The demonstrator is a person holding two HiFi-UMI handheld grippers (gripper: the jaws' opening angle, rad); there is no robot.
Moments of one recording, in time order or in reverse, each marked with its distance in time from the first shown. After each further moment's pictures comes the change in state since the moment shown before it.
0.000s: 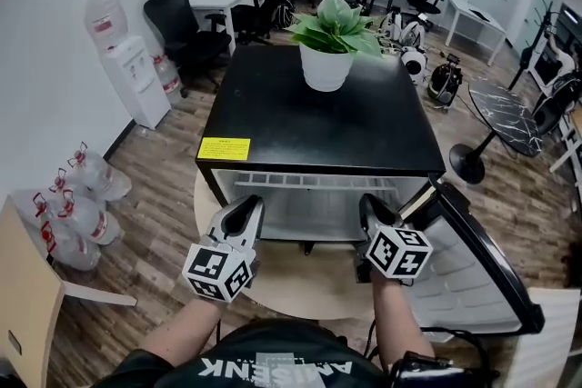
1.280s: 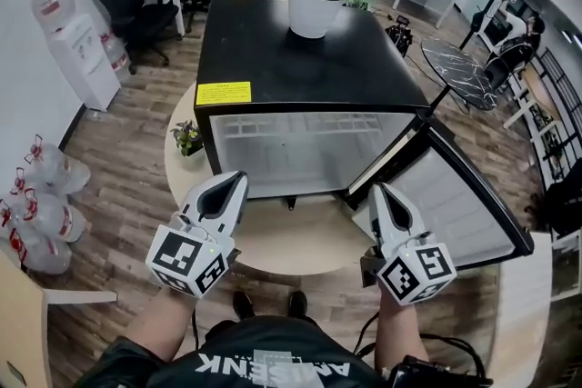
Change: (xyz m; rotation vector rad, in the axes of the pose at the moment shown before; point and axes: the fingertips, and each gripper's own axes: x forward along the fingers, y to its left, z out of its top) left arm -0.070 -0.019 0.029 0.025 0.017 -0.263; right arm -0.140 0.106 0.020 -0.194 -0.178 -0.075
